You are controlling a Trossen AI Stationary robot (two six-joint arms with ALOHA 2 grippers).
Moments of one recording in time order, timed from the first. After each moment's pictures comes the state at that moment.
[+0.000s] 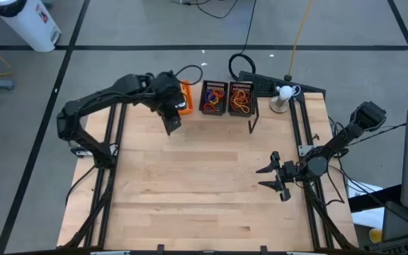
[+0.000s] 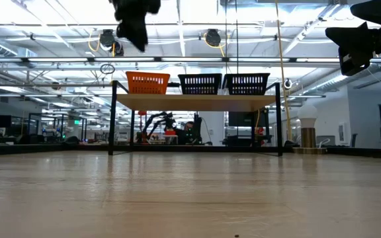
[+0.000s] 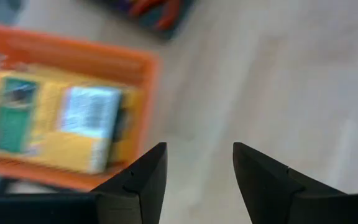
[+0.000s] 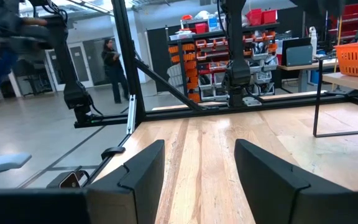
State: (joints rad) left arm 0.36 1.56 1.70 -1.22 0.02 -0.02; right arm 0.73 1.00 0.02 1.10 0.61 0.11
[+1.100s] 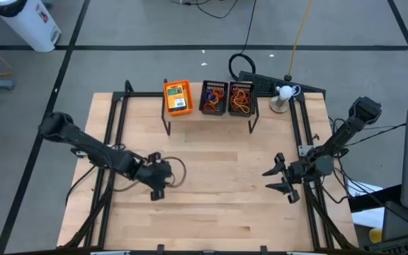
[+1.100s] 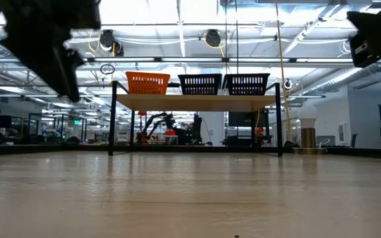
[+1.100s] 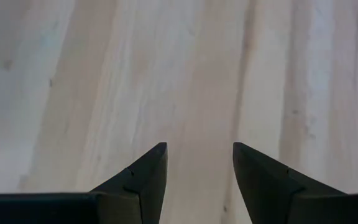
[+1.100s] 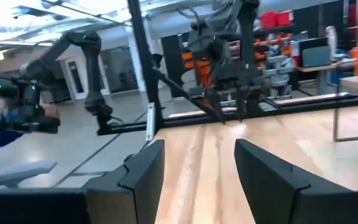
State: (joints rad) left arm -0.43 1.36 0.86 -0.59 -0.23 -0.52; right arm 0.85 0.82 0.02 0.97 0.65 0.12
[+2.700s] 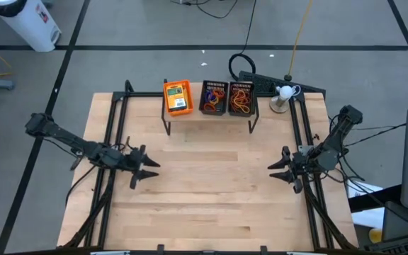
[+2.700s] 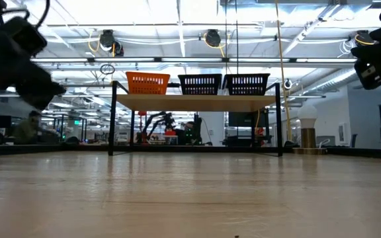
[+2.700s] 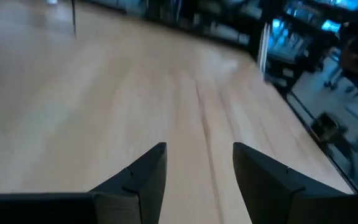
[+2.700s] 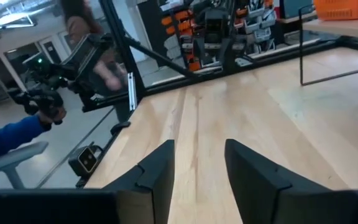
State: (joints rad) left arm -0.40 0.47 0.02 0.19 -0.22 -0.40; right arm 0.85 0.10 0.02 -0.09 0.73 0.35
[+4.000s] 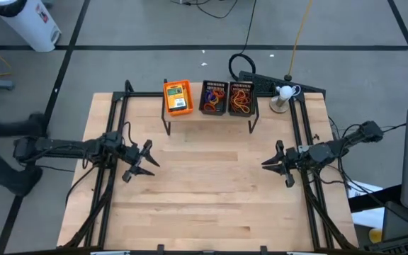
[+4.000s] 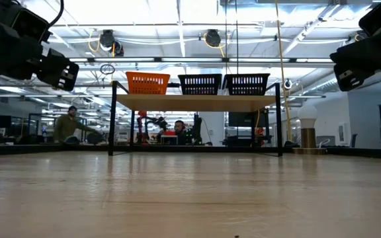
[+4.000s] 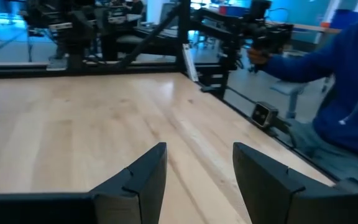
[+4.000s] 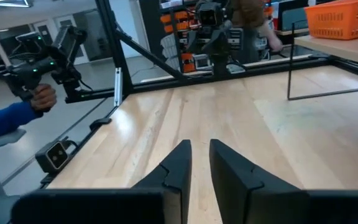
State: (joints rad) left arm 0.09 0.47 0.02 0.34 0.57 -0.01; right arm 0.43 0.14 0.01 0.05 0.31 0.20
